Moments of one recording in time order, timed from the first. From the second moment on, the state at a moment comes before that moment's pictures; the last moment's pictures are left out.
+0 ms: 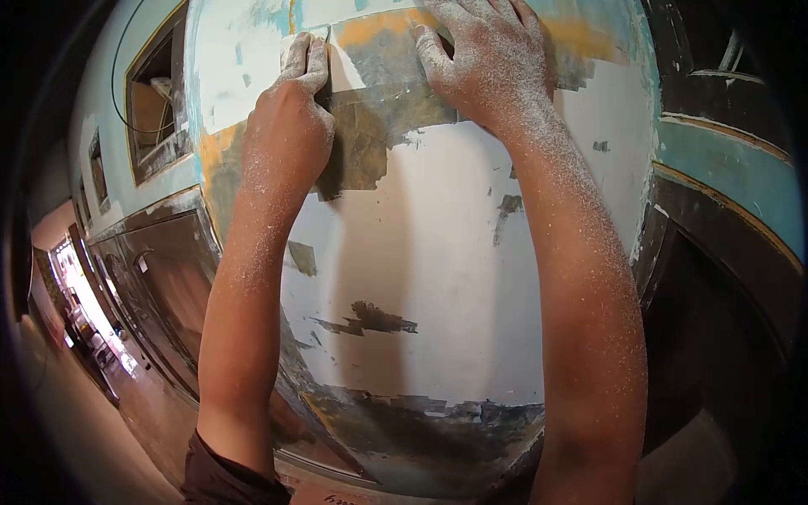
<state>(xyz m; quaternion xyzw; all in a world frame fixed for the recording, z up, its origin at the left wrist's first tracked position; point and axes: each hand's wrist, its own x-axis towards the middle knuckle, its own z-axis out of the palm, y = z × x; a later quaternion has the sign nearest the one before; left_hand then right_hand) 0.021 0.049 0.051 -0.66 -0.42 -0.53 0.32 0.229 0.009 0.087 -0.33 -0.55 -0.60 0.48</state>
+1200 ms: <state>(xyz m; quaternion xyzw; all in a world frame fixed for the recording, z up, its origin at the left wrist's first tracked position) 0.042 0.030 -0.012 -0.70 0.01 -0.51 -0.50 0.170 -0.077 -0.002 -0.46 -0.61 0.09 0.64</state>
